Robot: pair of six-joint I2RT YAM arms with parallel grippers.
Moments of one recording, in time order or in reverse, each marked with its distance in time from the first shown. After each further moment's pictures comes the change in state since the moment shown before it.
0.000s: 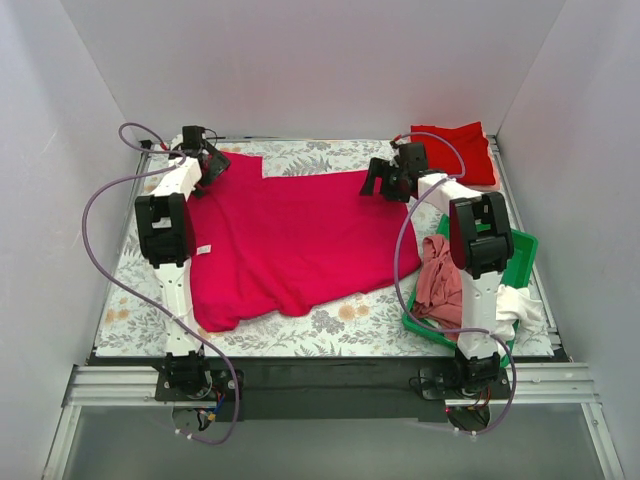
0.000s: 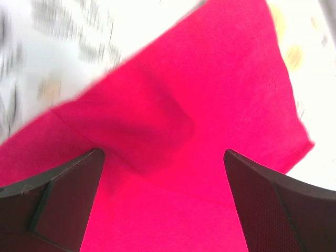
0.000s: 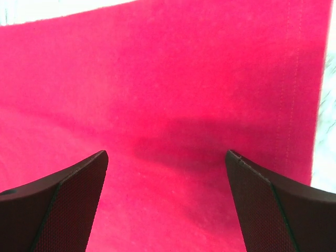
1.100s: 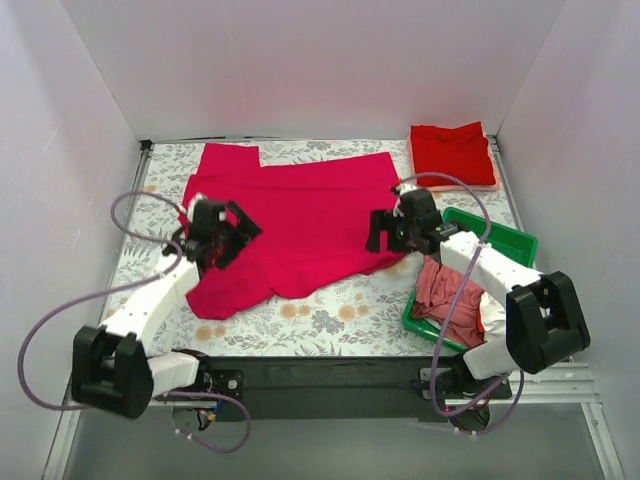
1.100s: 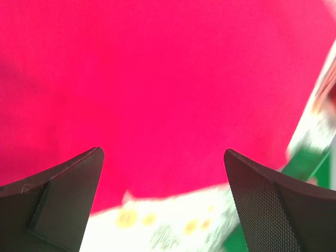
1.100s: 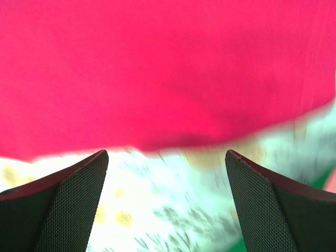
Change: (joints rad) left arm -0.272 -1.134 -1.099 0.123 0.096 -0.151; right arm 0.195 -0.728 -0.621 -0.100 0.165 -0.038
